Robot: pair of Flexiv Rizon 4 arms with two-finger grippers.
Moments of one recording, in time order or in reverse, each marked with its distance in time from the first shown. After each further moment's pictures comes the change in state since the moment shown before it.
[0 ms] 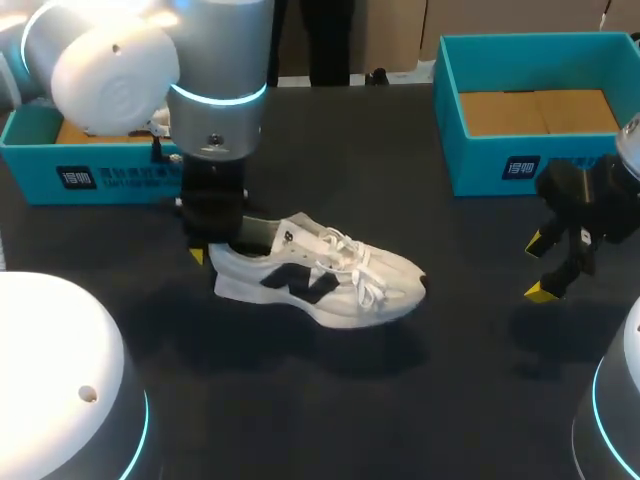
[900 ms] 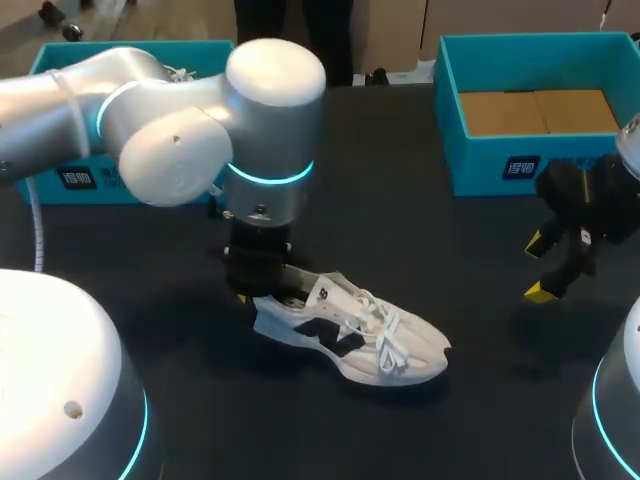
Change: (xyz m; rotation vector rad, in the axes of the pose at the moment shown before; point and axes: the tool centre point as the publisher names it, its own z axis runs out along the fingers) left arm -0.061 -0.003 0.071 -0.057 0.002 0.144; right arm 0.000 0.000 0.000 0.000 0.000 0.000
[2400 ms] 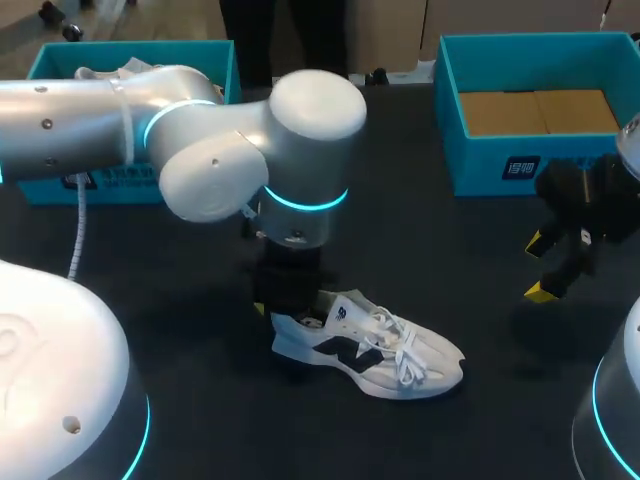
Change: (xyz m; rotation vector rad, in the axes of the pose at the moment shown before) left arm -0.042 -0.005 0.013 -0.019 -0.008 -0.030; right arm 0.000 0.000 0.000 0.000 0.000 0.000
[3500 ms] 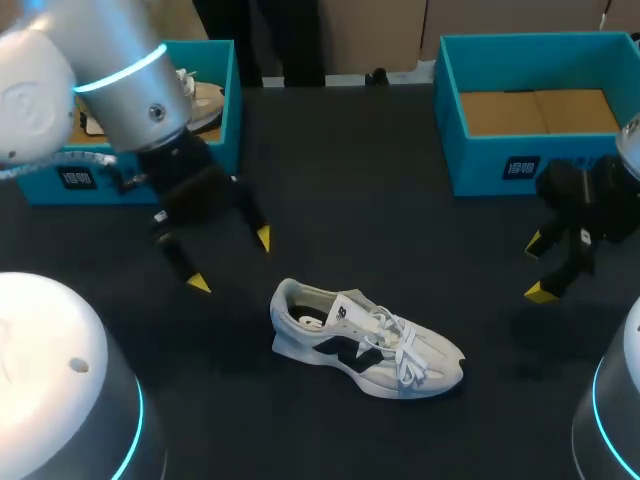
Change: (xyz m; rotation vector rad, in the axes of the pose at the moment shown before) left arm 0.075 -0.033 -0.121 0.413 -0.421 -0.689; right arm 0.000 0.000 0.000 0.000 0.000 0.000
